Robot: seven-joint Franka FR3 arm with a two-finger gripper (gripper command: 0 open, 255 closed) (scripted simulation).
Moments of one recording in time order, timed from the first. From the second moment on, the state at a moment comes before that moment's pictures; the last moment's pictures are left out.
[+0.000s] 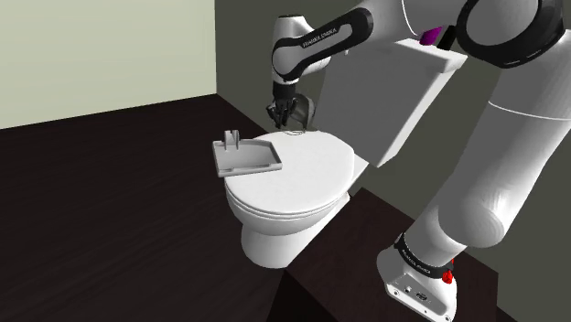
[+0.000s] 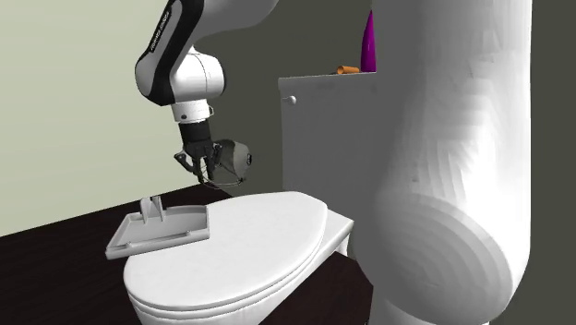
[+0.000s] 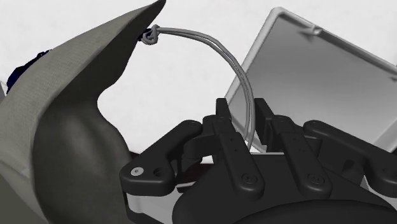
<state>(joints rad) -0.02 0.19 -0.04 -1.99 -0.10 2.15 0.07</state>
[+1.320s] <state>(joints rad) 0.17 0.46 0.06 -1.71 -0.12 2.11 0.37</state>
